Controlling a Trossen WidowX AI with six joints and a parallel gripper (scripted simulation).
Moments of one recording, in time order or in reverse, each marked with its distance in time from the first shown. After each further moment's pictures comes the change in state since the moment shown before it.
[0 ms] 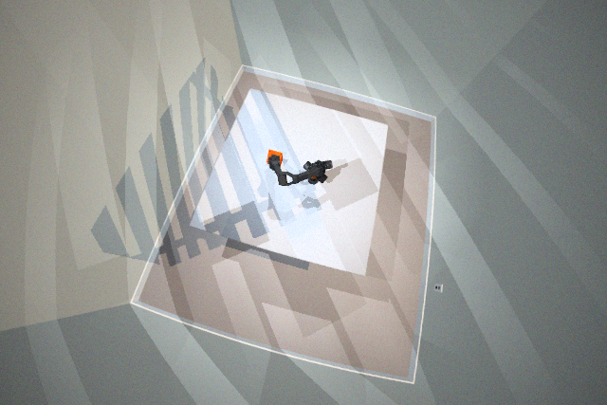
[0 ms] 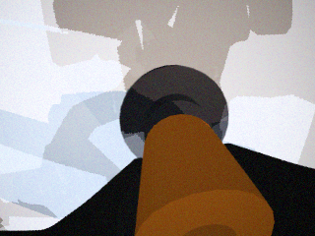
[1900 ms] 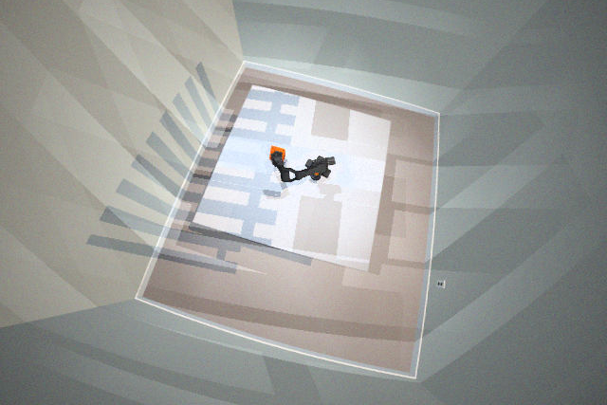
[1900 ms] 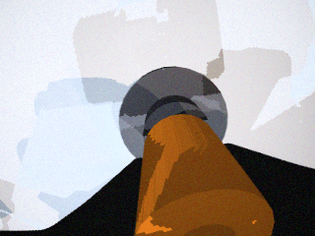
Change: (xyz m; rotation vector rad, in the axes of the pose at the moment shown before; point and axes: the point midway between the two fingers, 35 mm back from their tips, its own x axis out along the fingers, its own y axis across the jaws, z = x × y) arm 0.000 -0.001 0.001 -0.206 -0.002 -0.003
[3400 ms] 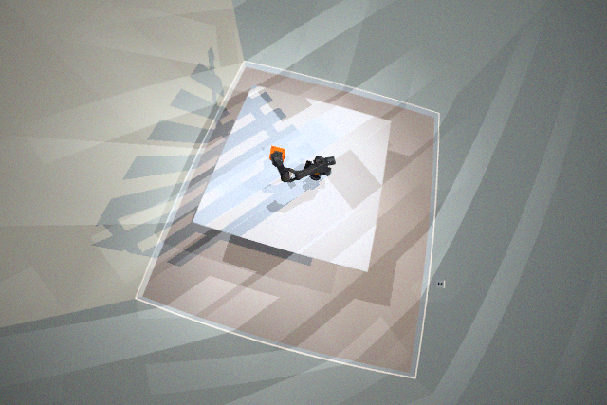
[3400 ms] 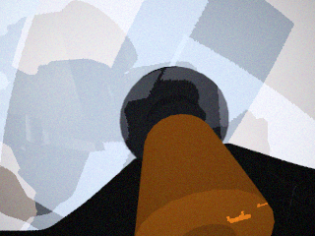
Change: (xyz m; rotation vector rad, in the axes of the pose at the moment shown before) arm 0.000 0.001 0.000 -0.210 0.000 0.000
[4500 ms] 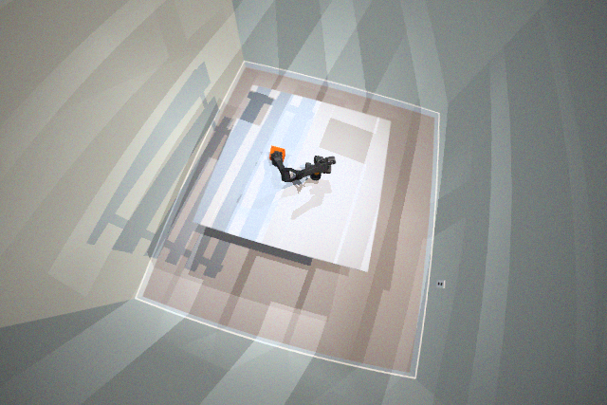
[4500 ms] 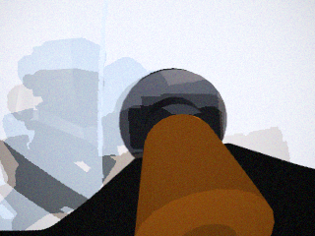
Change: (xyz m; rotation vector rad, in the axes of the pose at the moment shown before) arm -0.002 -0.002 0.001 -0.207 0.003 0.003
